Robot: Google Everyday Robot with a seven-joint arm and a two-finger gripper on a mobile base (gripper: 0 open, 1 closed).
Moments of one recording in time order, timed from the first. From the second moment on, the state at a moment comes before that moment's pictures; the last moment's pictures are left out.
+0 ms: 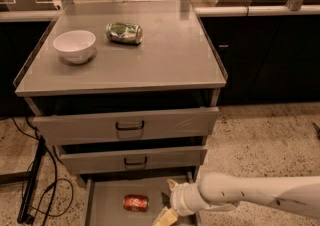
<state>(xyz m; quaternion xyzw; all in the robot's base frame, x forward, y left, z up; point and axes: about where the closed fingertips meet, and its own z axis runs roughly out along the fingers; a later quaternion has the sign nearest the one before) 0.416 -0.006 0.401 -0.51 0.77 0.27 0.26</state>
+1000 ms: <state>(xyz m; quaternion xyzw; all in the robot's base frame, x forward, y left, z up) 0.435 0.041 0.301 -0.50 0.76 0.31 0.27</state>
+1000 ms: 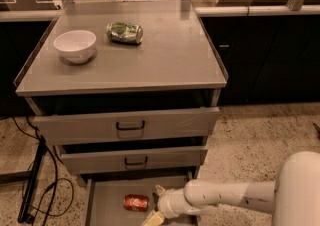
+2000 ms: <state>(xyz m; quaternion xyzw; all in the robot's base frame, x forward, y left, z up) 0.465 0.075 0.223 -0.49 0.76 0.31 0.30</state>
